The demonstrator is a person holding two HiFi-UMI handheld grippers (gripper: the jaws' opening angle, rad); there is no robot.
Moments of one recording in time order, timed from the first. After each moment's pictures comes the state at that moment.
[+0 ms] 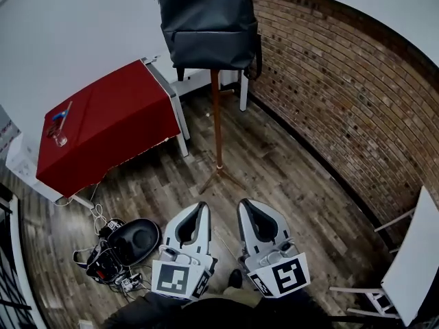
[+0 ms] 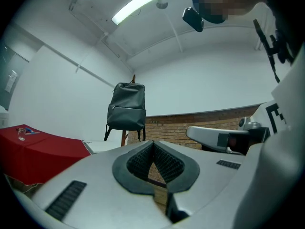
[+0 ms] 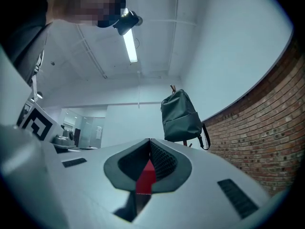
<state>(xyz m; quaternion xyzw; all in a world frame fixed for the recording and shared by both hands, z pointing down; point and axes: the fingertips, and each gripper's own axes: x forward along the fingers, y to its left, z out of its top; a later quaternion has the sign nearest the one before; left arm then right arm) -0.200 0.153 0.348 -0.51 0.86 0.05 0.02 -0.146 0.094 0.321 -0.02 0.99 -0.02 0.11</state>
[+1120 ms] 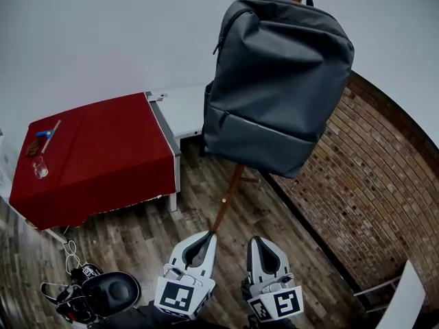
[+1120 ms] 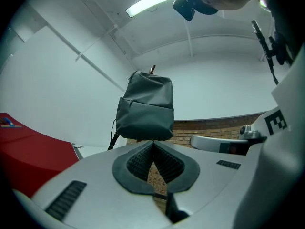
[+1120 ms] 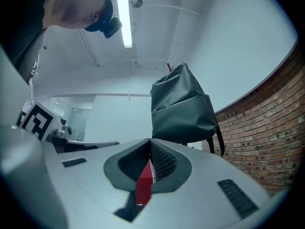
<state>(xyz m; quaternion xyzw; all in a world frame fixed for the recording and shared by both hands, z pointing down) -0.482 0.078 0.338 -0.55 0.83 0.09 0.03 -0.414 0.012 0.322 -0.07 0.99 0.00 0.09</state>
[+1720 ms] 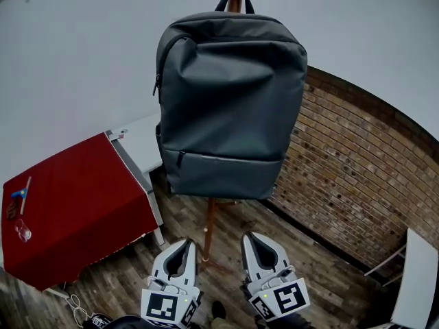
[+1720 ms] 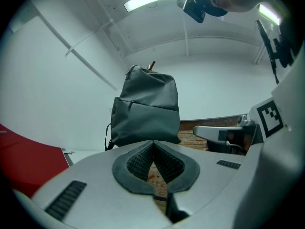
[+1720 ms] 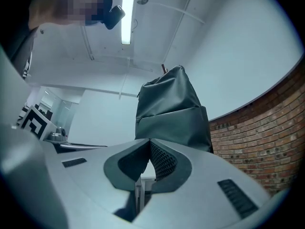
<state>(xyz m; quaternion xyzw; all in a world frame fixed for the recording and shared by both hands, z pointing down) -0.542 0.042 0.308 -0.59 0.80 0.08 0.04 -0.457 -0.037 0.273 -0.14 0.98 0.04 0.10</state>
